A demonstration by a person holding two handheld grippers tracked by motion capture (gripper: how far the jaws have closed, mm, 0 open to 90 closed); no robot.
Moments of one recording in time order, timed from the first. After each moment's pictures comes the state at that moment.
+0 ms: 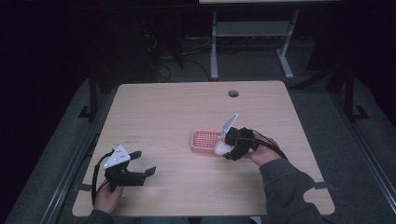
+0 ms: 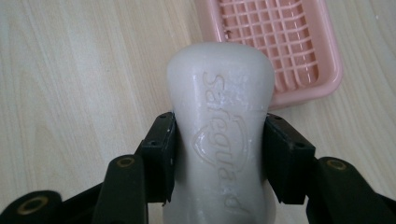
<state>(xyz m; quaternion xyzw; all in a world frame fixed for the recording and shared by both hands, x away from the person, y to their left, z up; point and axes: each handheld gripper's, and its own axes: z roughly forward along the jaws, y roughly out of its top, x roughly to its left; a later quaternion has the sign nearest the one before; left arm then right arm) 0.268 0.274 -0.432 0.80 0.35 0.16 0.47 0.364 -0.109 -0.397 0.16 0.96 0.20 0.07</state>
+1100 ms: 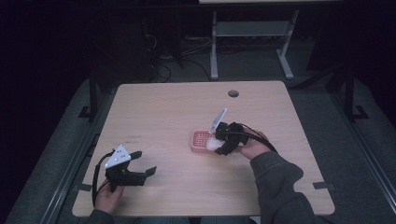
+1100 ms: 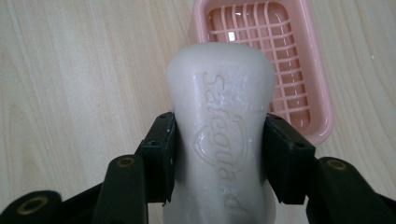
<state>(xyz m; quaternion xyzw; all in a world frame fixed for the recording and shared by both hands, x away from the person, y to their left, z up) 0.269 0.273 -0.432 0.80 0.35 0.17 0.46 0.383 -0.083 -0.395 0.14 0.97 0.20 0.07</state>
